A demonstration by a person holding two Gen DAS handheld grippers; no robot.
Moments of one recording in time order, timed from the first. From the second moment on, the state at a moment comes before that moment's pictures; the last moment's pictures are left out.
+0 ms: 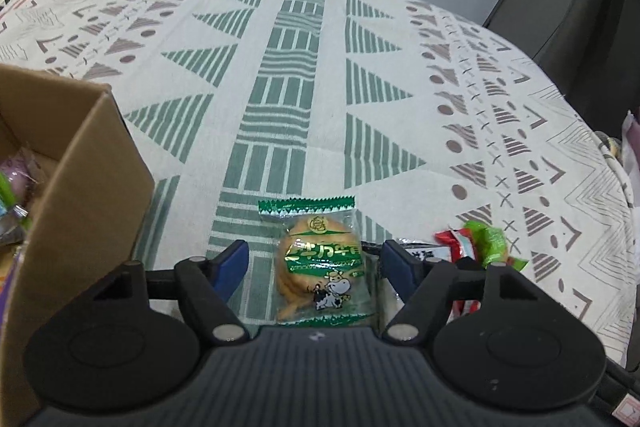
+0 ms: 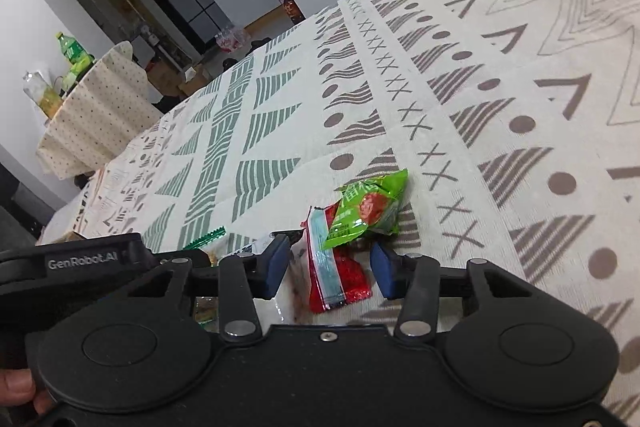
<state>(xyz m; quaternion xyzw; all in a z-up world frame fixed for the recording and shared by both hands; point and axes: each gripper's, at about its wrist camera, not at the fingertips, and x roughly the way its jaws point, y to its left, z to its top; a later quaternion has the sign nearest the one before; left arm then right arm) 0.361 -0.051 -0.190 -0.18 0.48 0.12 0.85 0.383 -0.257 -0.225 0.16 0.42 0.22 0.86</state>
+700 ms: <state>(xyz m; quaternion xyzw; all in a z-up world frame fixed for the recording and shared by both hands) 0.341 -0.056 -0.181 -0.14 0.50 0.13 0.85 0.364 -0.258 -0.214 0.14 0.44 0.21 0.86</state>
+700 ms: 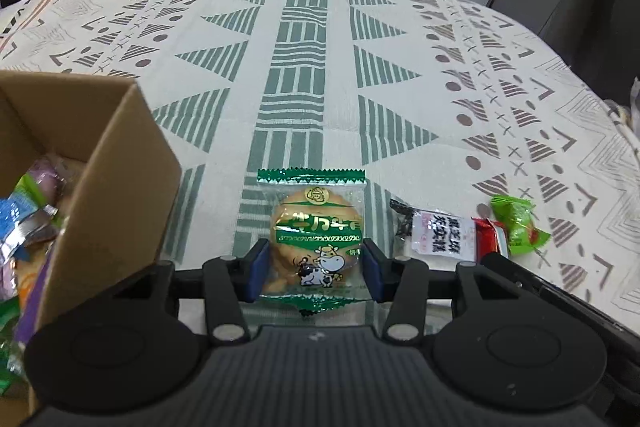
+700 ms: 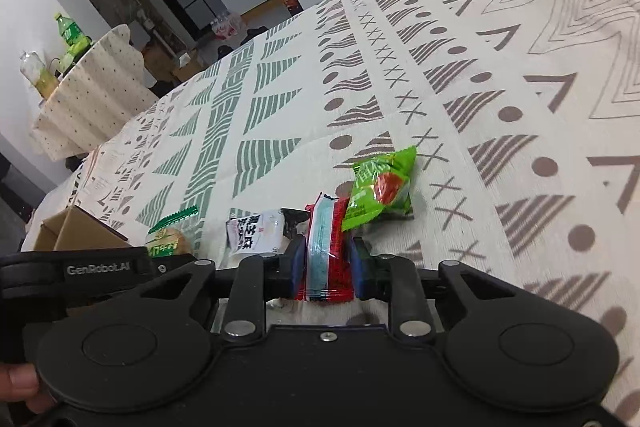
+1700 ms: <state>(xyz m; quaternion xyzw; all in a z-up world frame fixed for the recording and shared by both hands) 0.246 -0.020 -0.078 -0.15 0.42 0.13 0.89 0.301 -0.244 -0.111 0.16 0.33 0.24 0.90</state>
